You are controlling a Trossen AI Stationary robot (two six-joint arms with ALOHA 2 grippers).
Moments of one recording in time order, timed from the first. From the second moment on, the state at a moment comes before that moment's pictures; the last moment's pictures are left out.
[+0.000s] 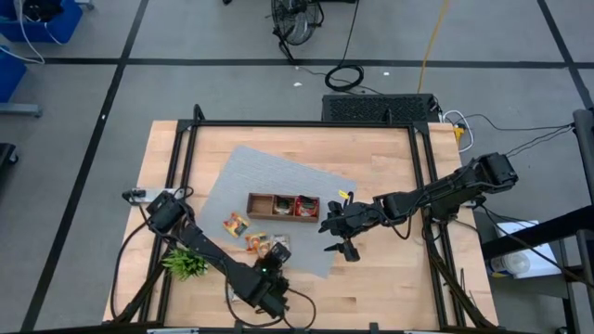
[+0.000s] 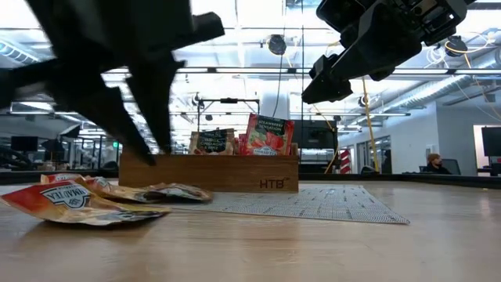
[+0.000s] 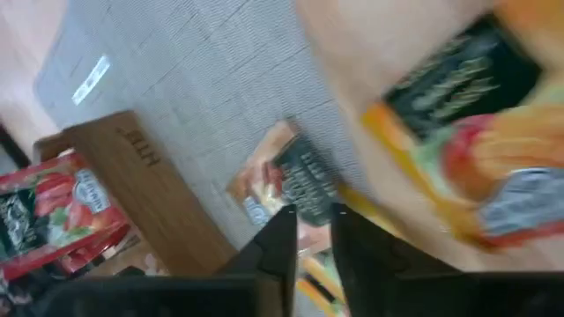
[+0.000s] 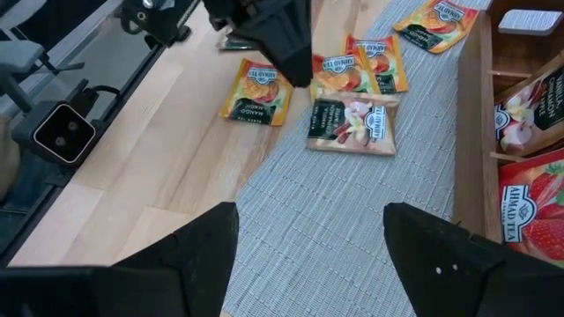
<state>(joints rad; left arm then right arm) -0.61 2.17 1.62 -1.09 -0.59 0.14 0.24 1.47 0.74 0.13 -0.11 0.10</state>
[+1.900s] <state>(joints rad) -0.25 2.16 1.54 -0.92 0.04 -0.48 0.24 1.47 0.74 0.10 -0.11 0.04</state>
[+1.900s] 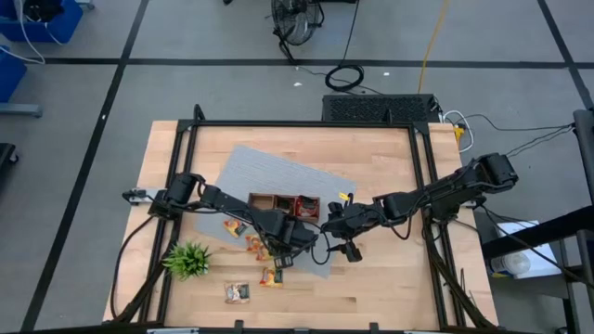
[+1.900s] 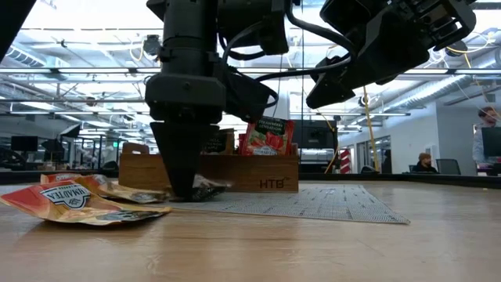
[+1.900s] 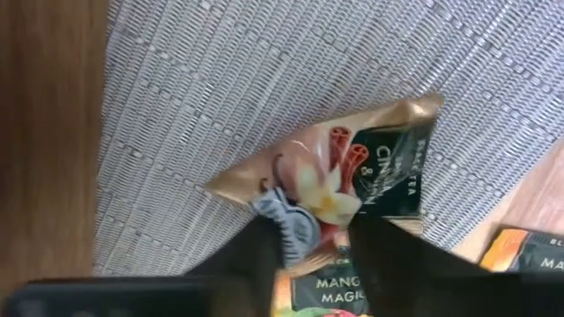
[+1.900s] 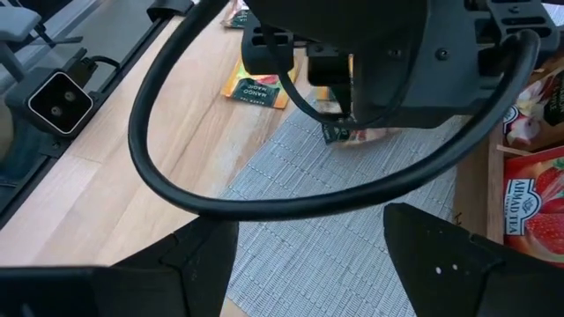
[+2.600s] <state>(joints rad) -0.44 1.90 1.54 -0.93 -0.67 -0.66 0.24 1.47 0.74 0.10 -0.11 0.07</state>
